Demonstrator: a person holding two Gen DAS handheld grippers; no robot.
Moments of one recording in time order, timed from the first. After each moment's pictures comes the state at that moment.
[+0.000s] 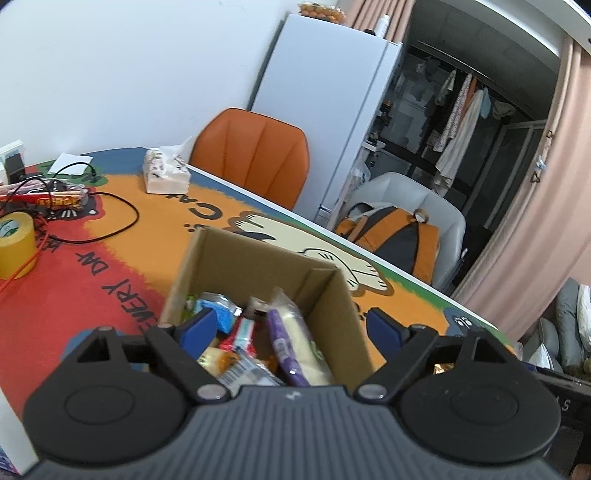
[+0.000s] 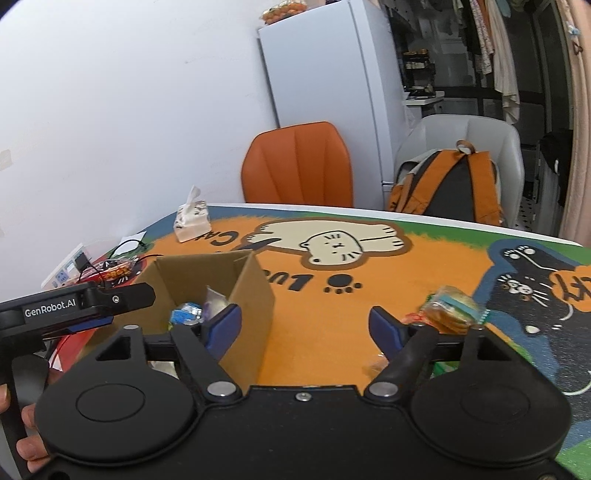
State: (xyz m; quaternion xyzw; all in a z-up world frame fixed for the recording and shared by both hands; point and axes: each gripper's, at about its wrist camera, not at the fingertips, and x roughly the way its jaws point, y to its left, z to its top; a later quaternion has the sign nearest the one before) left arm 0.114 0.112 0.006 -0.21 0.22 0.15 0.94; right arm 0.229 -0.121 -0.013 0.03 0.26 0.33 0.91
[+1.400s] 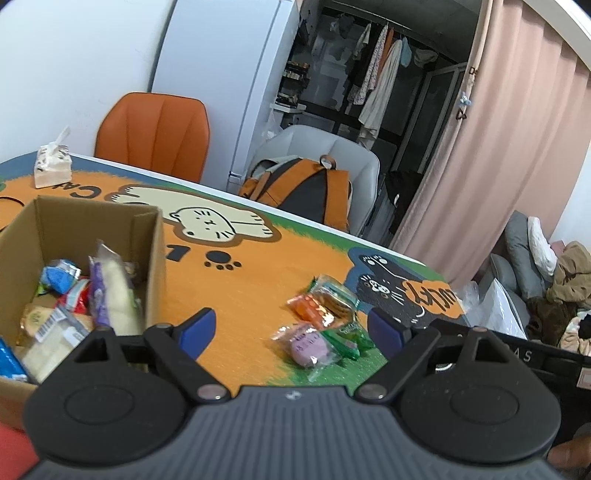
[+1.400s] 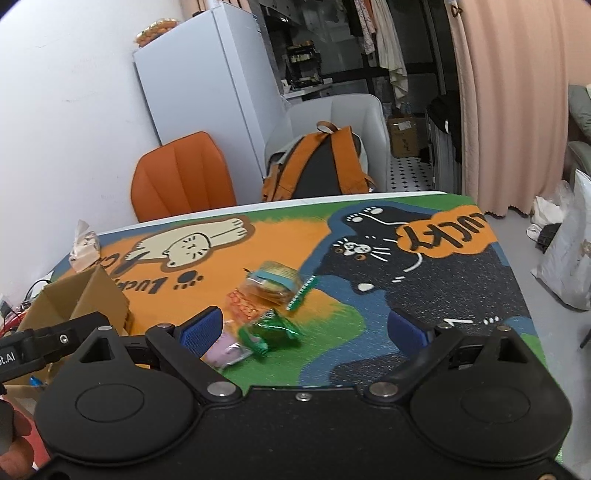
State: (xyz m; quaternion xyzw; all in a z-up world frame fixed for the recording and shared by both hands) left arm 0.162 -0.016 -0.011 -0.15 0.25 0.04 0.95; right arm 0.258 -0.251 -0.050 0.09 0.30 0.18 0.93
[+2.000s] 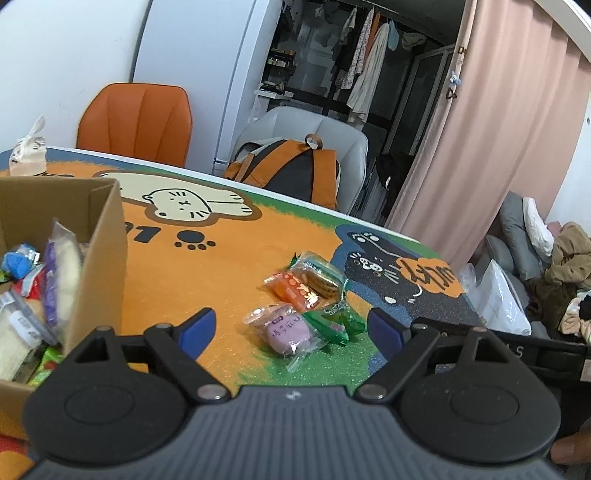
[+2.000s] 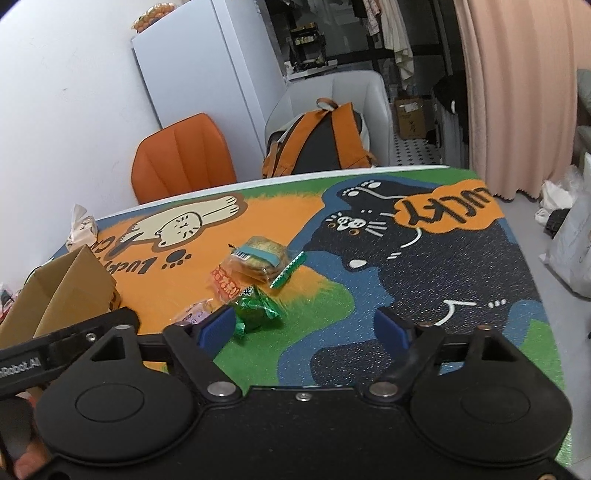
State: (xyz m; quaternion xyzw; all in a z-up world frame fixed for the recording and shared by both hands) left arm 0.191 -0.040 -0.044 -0.14 0.27 0.02 0.95; right arm 0.277 -0.259 -0.077 0.09 0.33 0.20 0.92
